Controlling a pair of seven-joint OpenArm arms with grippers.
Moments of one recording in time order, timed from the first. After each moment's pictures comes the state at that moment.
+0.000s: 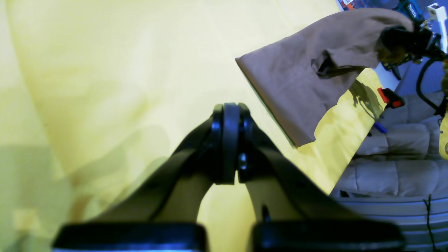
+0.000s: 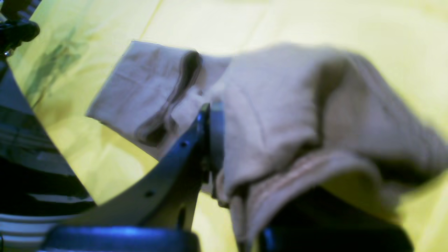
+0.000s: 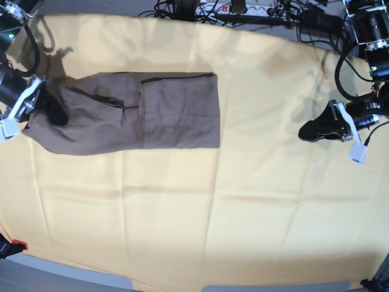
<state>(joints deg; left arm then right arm) 0.6 -32.7 -21.7 84.6 -87.3 -43.9 78.2 -10.4 19.0 42.4 107.1 77.2 41.8 -83.2</state>
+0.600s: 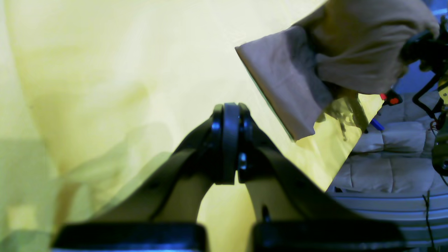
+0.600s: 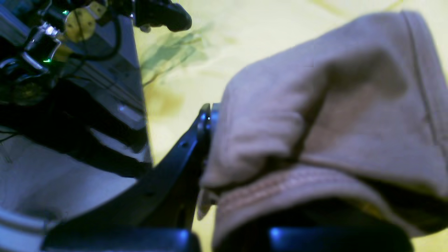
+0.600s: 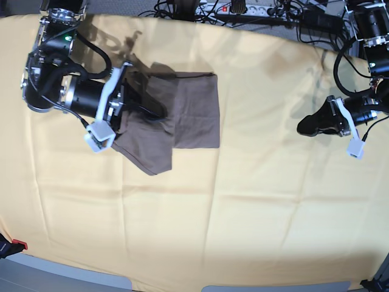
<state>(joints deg) 2.1 -32.5 -21.7 84.6 -87.3 -43.9 78.2 -5.7 8.2 12.7 115.8 71.4 41.8 -80.3</state>
